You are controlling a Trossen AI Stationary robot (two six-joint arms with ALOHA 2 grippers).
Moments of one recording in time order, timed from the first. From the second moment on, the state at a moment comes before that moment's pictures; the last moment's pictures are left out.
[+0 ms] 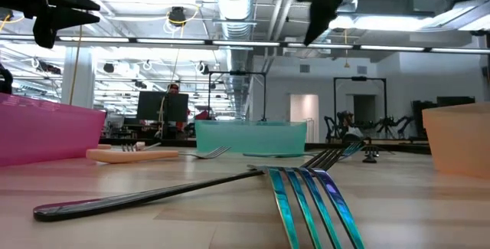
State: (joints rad) left arm -0.88 0.01 0.45 -0.77 -1.42 -0.77; right arm -0.58 1.59 1.71 -1.05 0.01 -0.42
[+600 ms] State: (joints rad) left arm -0.88 0.01 0.45 -0.77 -1.42 -0.77; right arm -0.48 1.27 1.27 -1.24 0.00 -0.19
